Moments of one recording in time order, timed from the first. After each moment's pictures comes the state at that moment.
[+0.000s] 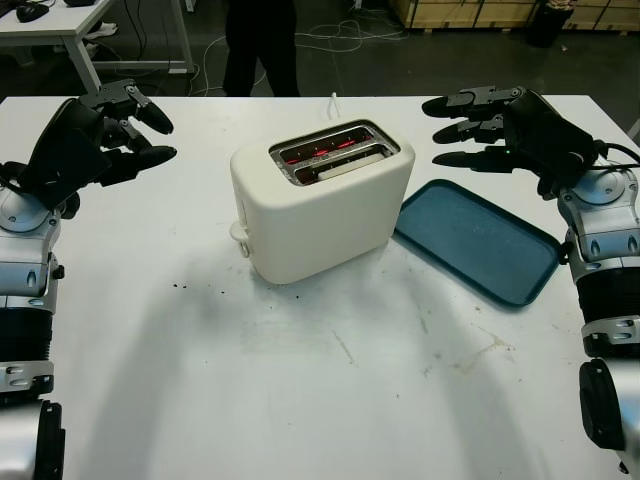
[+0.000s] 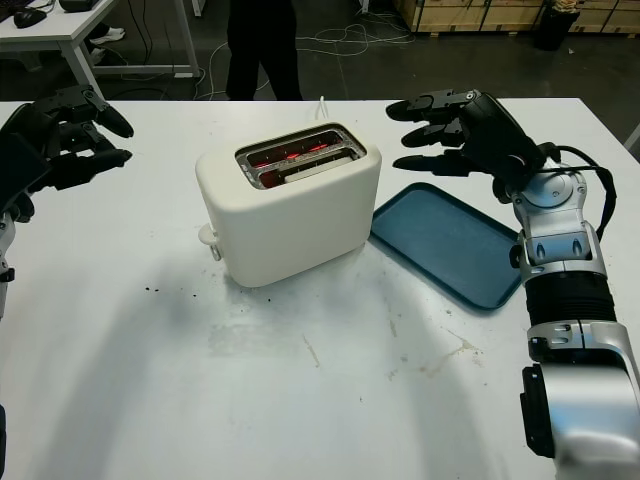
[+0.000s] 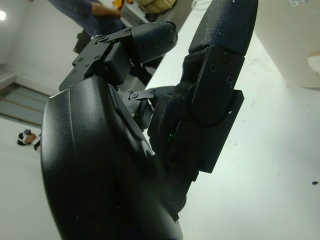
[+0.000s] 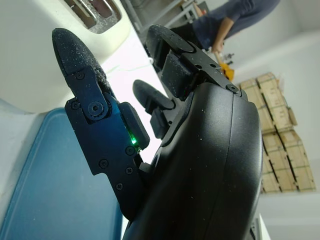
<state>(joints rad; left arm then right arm) -0.56 0.61 0.16 0.30 0.01 -0.07 -0.39 -0.74 -0.55 -0.02 0.55 -0.05 -0.10 0.49</state>
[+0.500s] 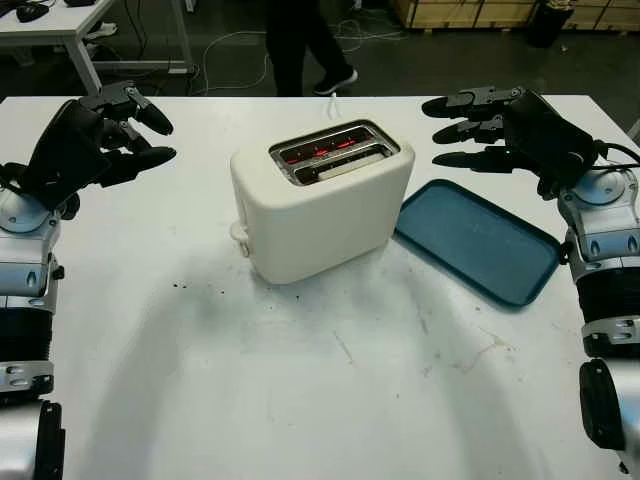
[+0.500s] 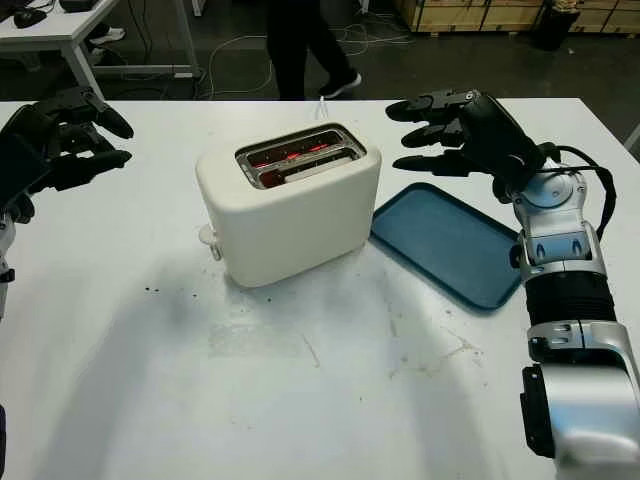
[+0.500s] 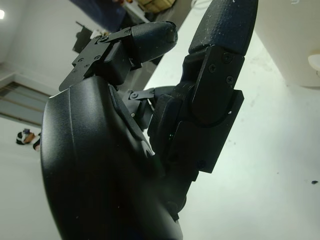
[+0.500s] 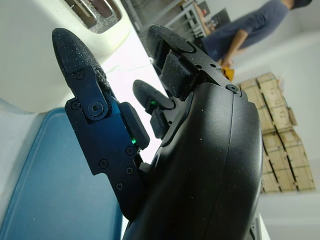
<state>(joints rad) -0.56 0.61 0.16 0.31 0.01 -0.07 -0.39 -0.74 -0.55 -0.02 0.55 -0.05 -0.10 0.49</state>
